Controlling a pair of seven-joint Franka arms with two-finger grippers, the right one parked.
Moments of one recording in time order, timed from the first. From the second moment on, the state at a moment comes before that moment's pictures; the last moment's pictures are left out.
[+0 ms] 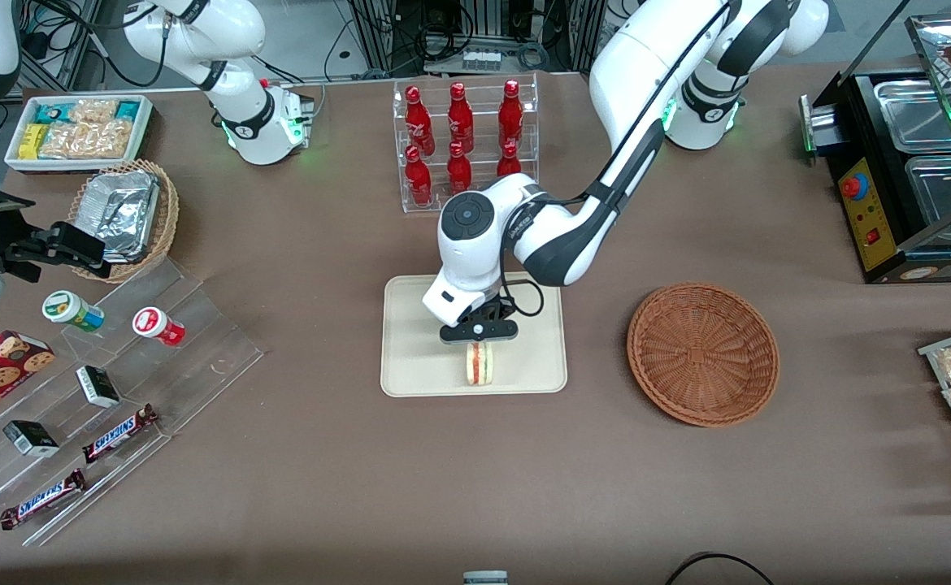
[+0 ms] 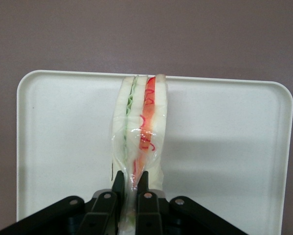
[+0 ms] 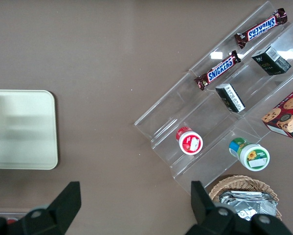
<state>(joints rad) -0.67 0.75 -0.17 -1.34 0.21 2.14 -0.97</state>
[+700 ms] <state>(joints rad) -0.66 0.72 -0.15 -1.31 0.21 2.08 -1.00</state>
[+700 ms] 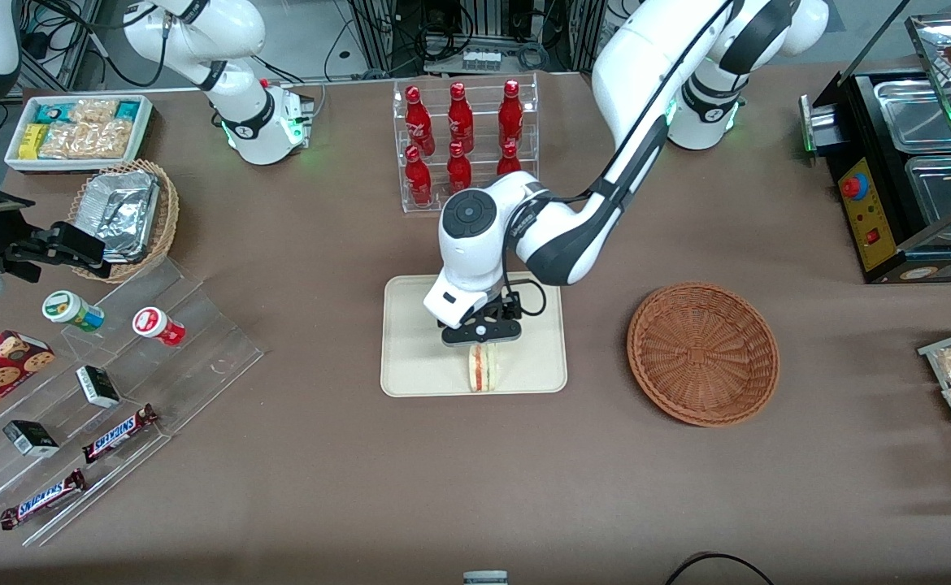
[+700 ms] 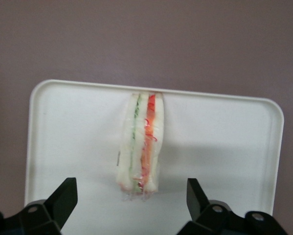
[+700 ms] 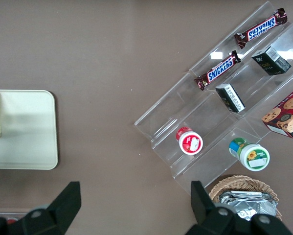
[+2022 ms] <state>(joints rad) -0.02 0.08 -0.12 -1.44 0.01 1.42 -0.26</state>
